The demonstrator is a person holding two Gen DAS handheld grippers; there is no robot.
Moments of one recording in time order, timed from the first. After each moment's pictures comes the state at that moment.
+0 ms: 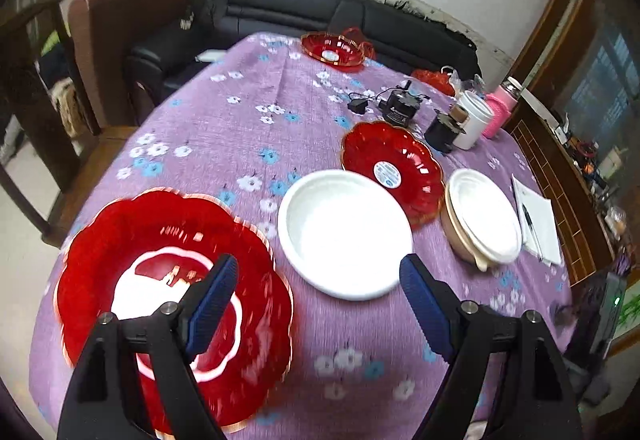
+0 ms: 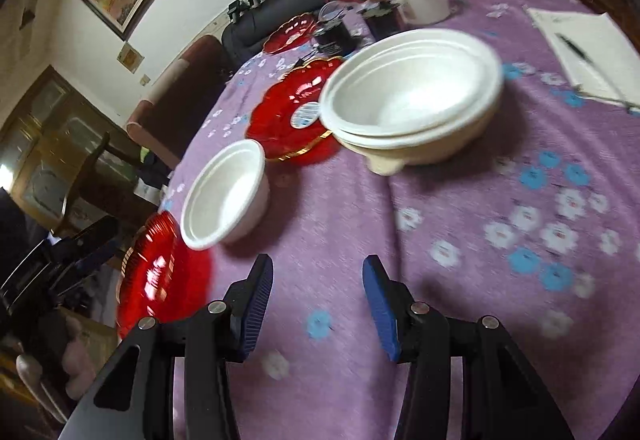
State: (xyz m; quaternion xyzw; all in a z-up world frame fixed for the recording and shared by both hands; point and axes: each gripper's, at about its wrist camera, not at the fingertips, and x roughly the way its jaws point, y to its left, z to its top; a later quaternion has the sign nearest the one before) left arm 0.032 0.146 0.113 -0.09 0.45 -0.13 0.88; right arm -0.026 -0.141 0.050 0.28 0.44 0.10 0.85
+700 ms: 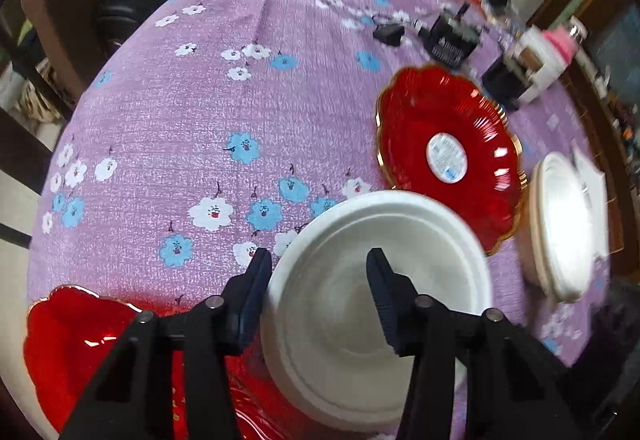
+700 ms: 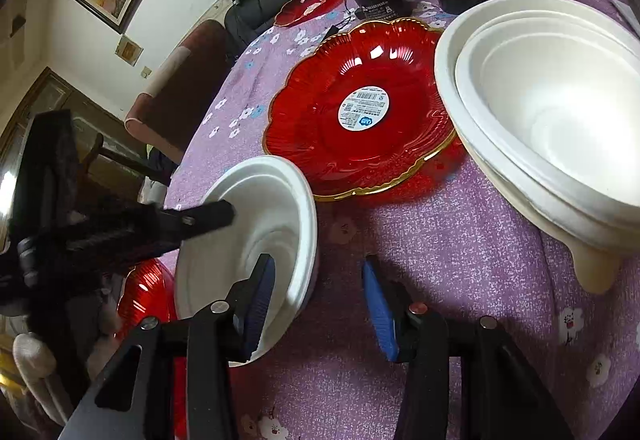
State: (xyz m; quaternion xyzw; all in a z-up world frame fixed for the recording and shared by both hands) left arm 0.156 0.099 0.035 -0.01 0.58 -0.12 0.81; right arm 0.065 -0.084 0.015 0.28 0.46 0.12 0.83
